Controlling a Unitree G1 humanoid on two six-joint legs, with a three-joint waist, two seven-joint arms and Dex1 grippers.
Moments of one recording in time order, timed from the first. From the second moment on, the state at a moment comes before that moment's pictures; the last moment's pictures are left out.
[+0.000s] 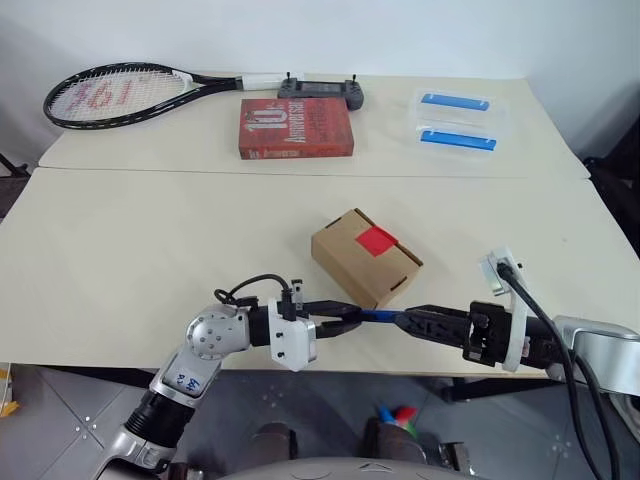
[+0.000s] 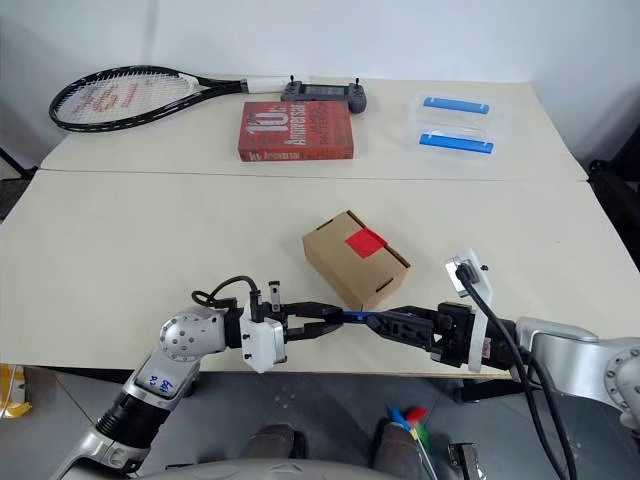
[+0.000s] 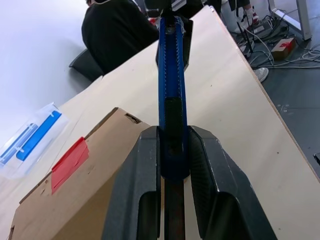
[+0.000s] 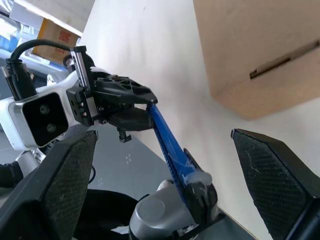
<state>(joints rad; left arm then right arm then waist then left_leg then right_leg) -0.28 0.44 -0.30 -0.11 0.01 -0.47 -0.82 -0.06 -1.08 -0.13 -0.49 1.95 0.93 0.08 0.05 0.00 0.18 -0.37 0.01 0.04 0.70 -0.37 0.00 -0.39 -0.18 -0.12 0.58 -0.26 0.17</state>
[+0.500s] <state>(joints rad) -0.28 0.44 -0.31 -0.11 0.01 -0.47 -0.82 -0.09 -1.04 -0.08 -0.47 1.94 0.94 0.05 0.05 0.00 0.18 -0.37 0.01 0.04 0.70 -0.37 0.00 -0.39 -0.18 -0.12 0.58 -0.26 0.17</state>
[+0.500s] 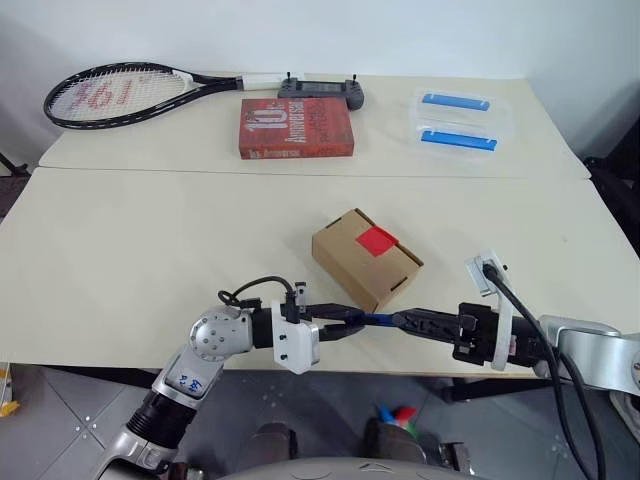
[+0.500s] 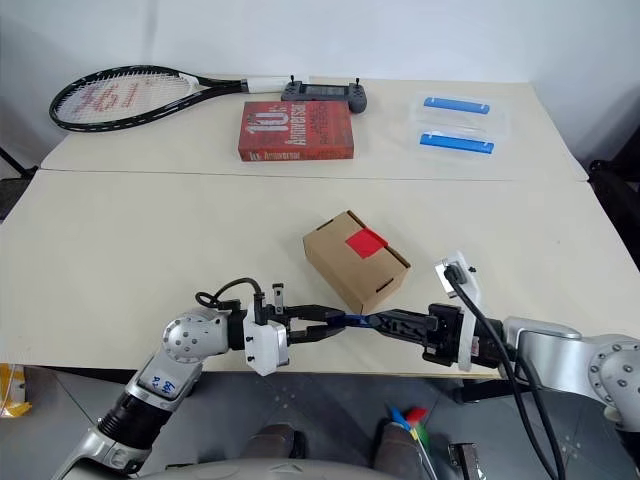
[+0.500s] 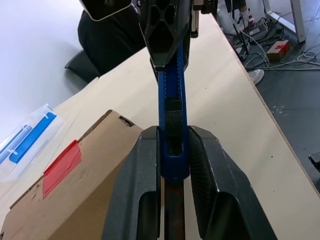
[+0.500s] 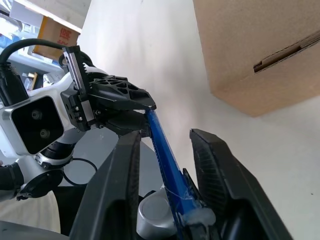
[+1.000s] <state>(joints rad) -0.28 0.45 -0.31 -0.10 0.01 -0.46 -0.82 -0.11 -1.01 -0.05 -0.44 1.92 0.96 0.06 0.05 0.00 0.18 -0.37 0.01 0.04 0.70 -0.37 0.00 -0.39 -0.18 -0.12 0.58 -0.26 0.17</state>
